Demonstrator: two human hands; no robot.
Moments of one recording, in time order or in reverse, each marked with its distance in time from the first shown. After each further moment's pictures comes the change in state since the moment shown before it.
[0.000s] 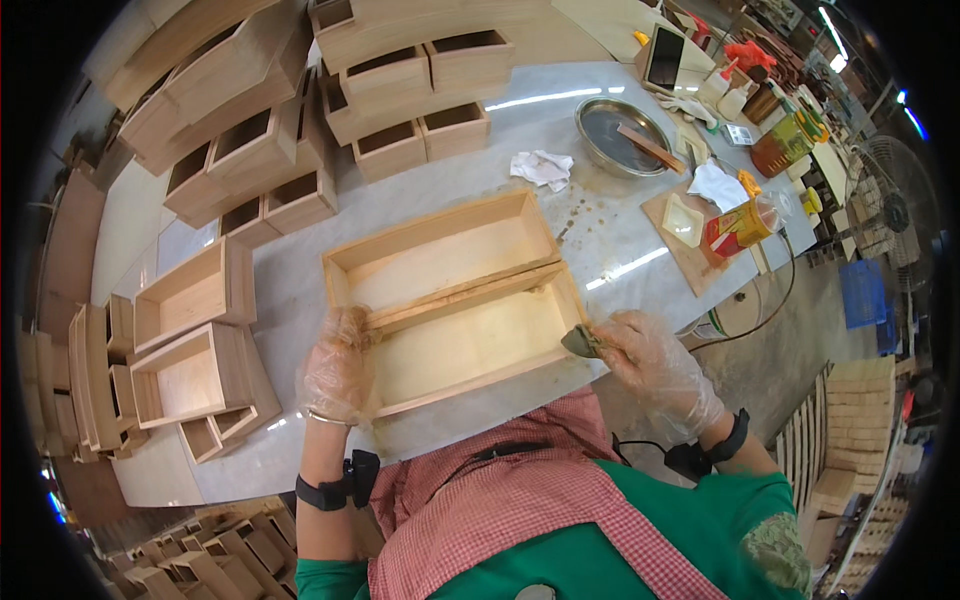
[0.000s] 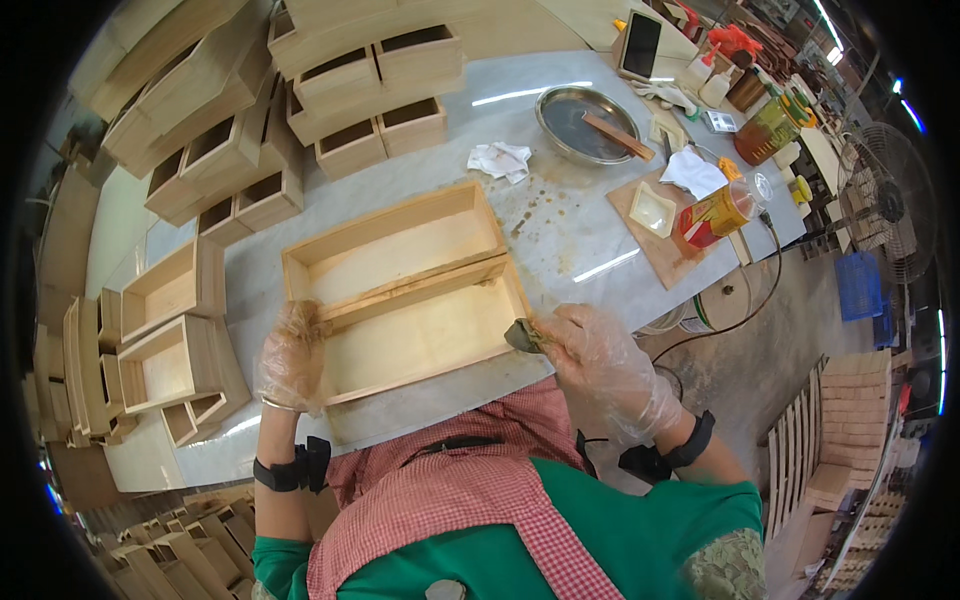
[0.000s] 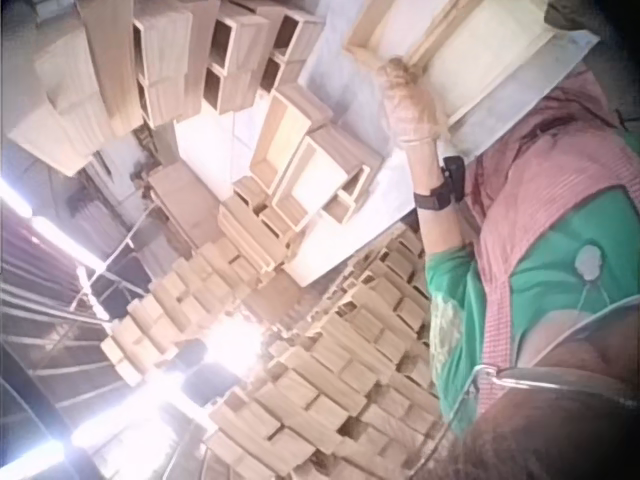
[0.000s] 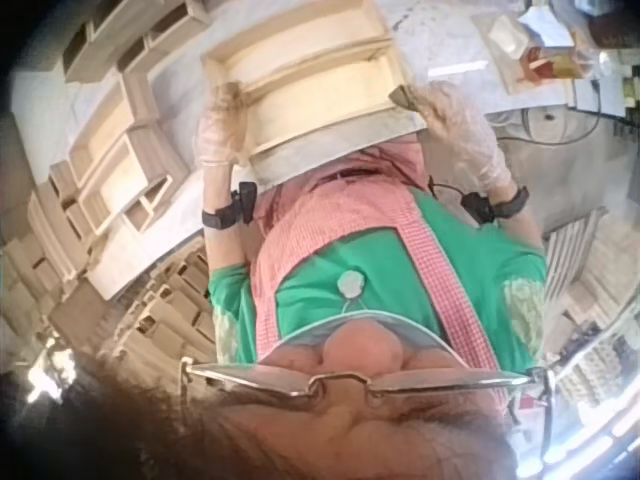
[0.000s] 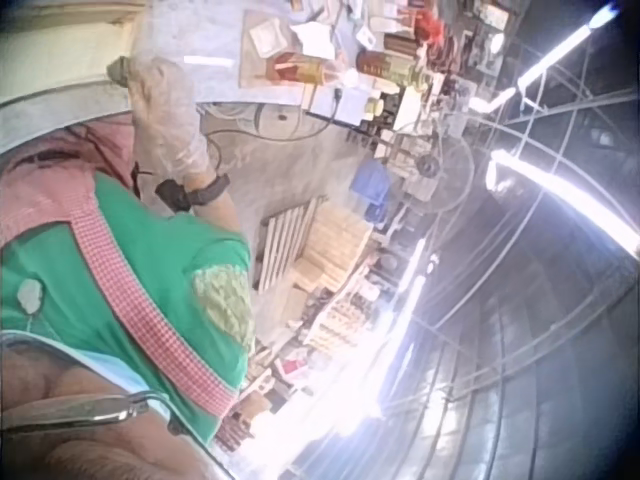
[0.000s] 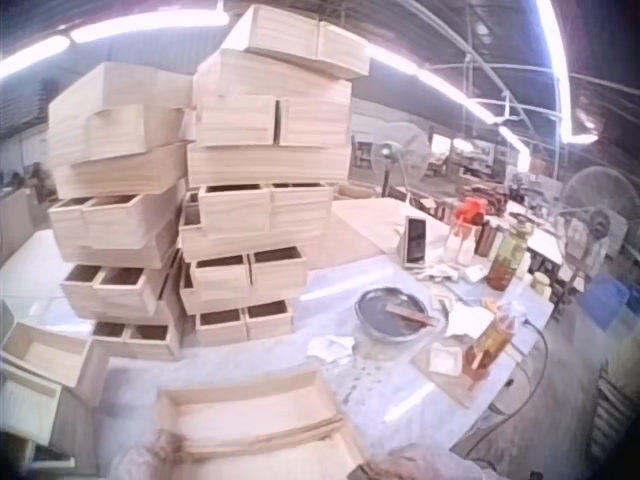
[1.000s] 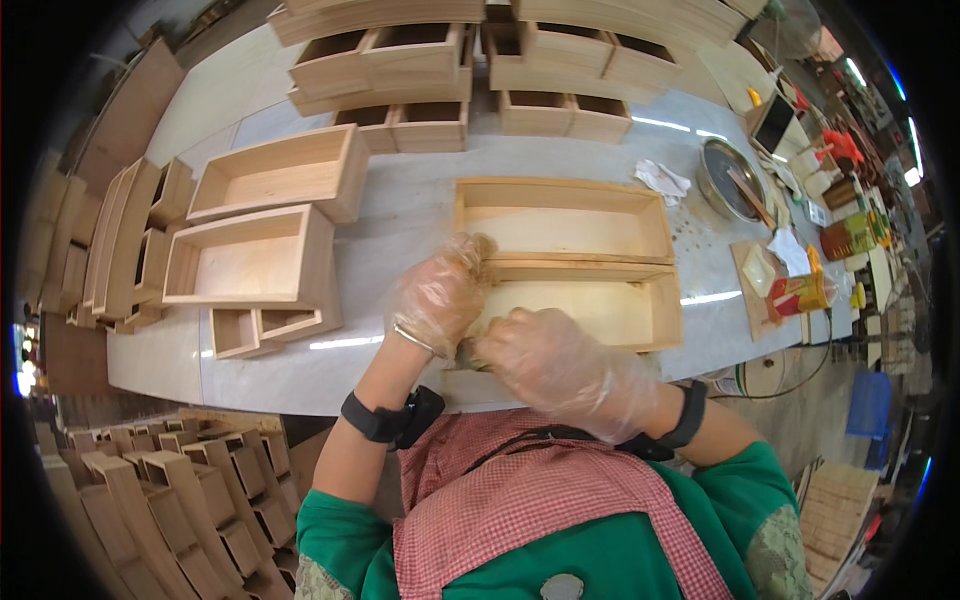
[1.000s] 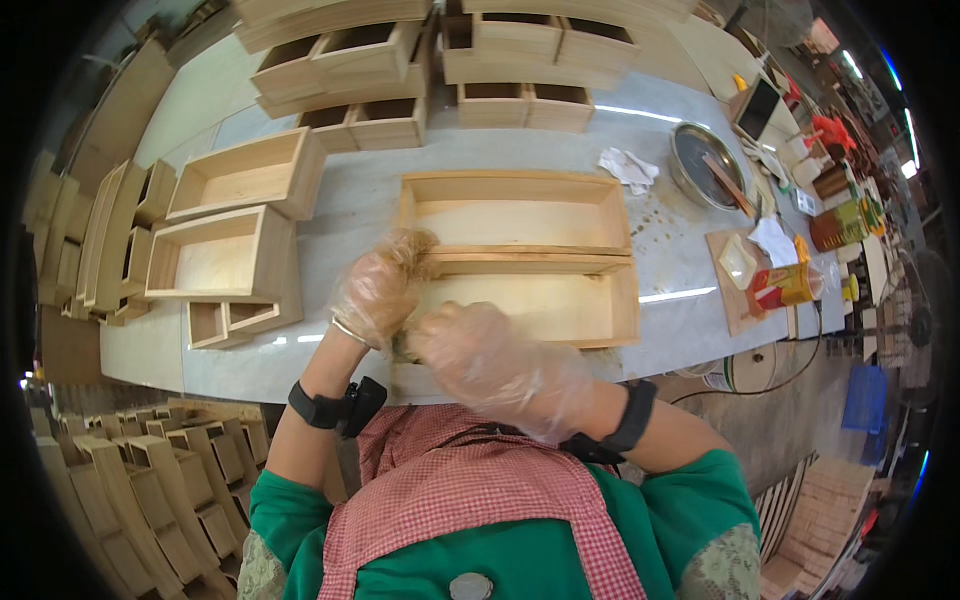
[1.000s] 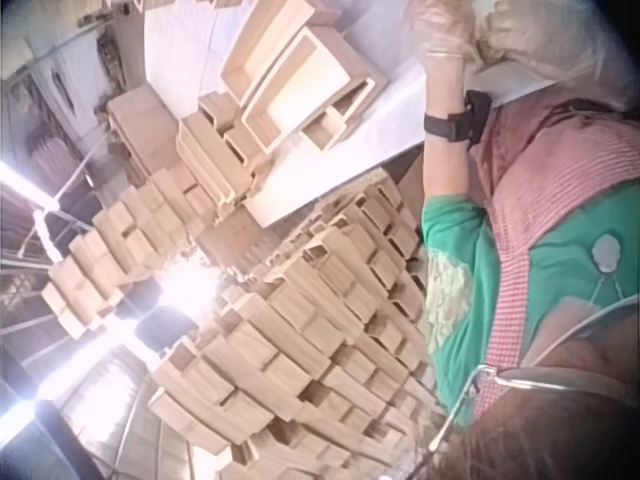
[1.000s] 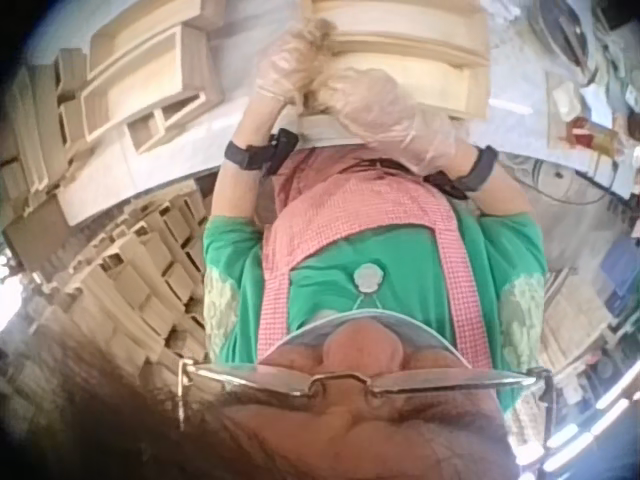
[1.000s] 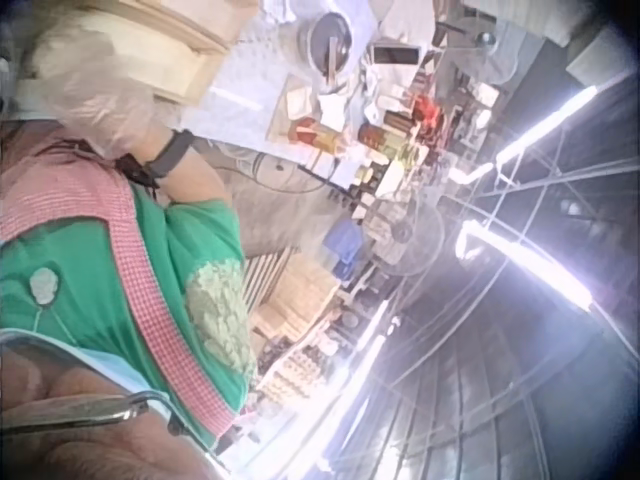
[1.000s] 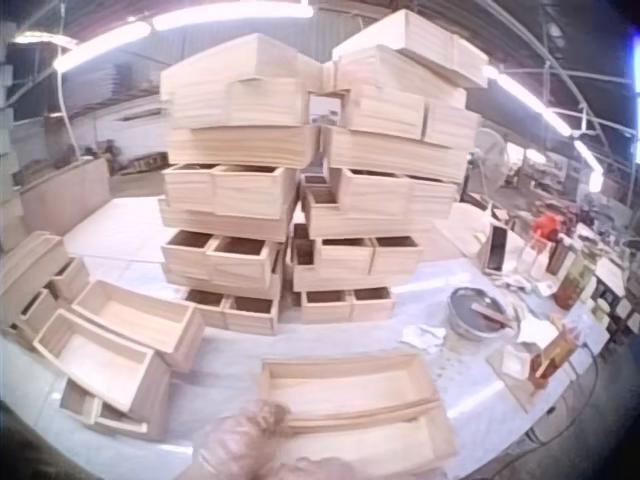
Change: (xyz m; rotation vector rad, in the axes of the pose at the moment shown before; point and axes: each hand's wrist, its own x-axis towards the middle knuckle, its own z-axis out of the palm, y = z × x) left_hand -0.003 -0.012 -0.001 -0.221 0.099 0.114; right_hand 0.109 -0.134 0.101 -0.041 -0.328 -0.680
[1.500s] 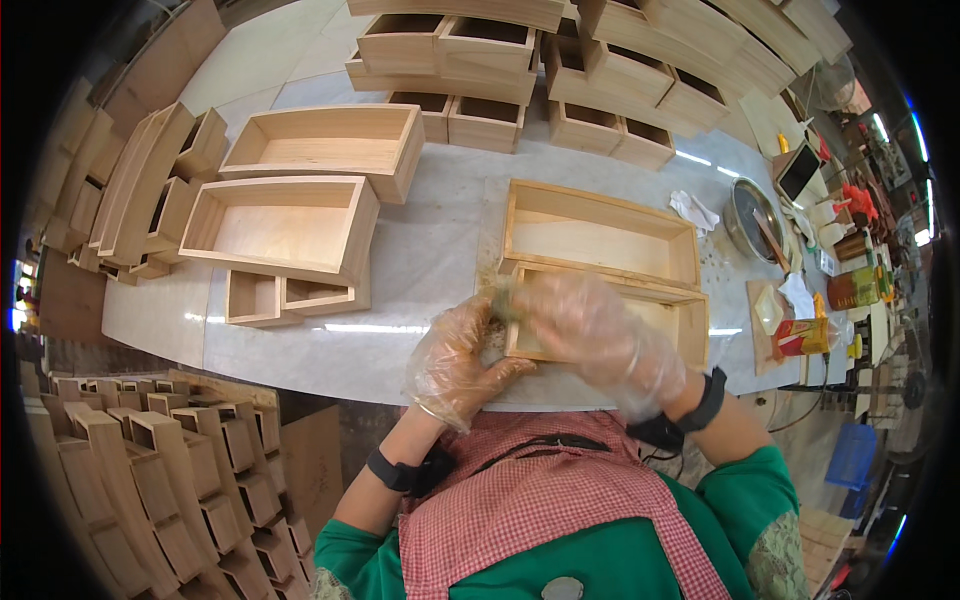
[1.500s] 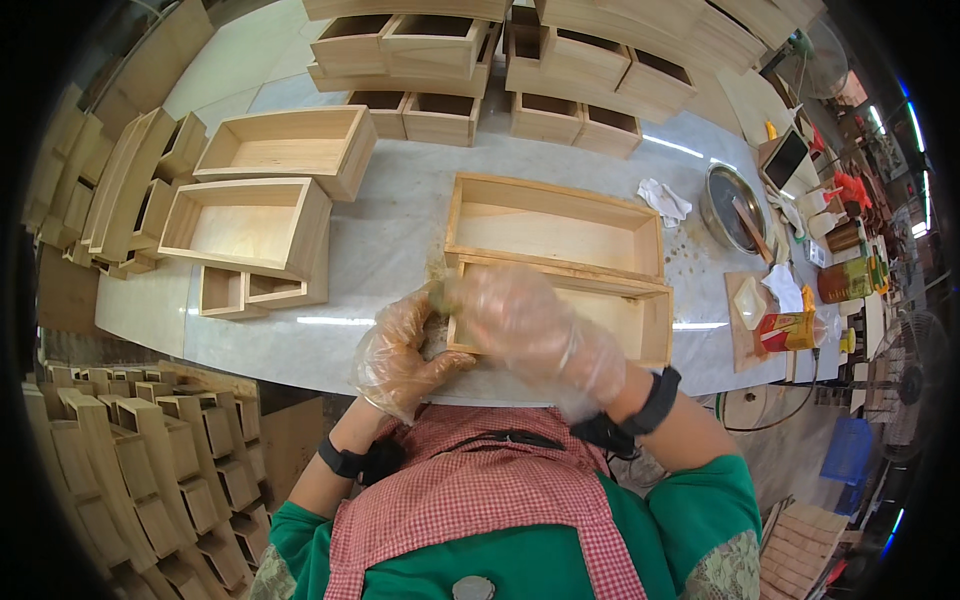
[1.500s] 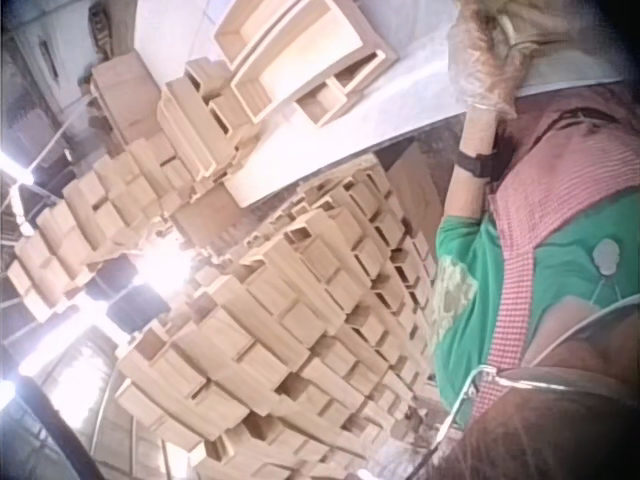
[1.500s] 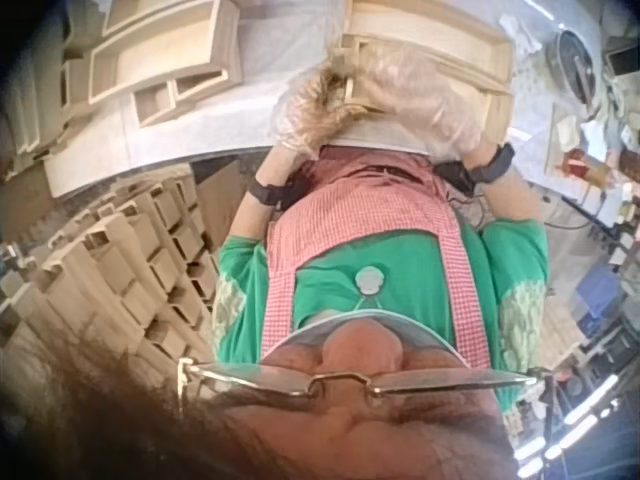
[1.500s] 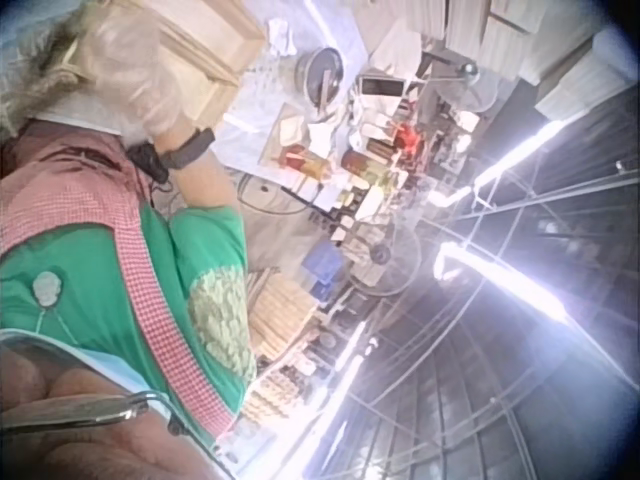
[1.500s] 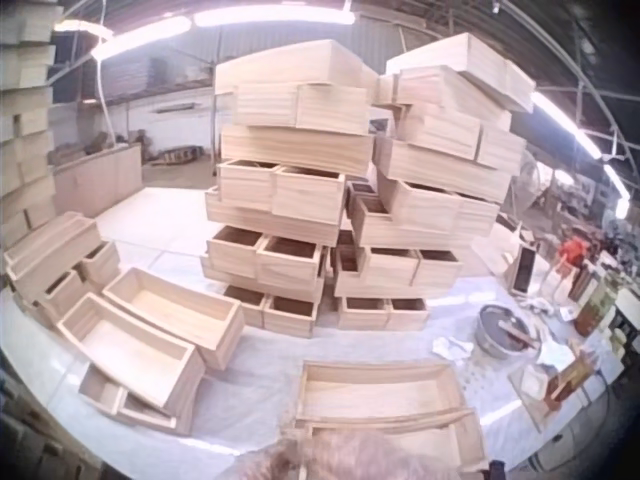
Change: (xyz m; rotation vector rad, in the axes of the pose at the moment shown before) left_hand -0.072 0.014 0.005 -0.660 -0.046 -0.223; right_hand 0.022 0.038 -0.007 0.037 0.147 -0.048
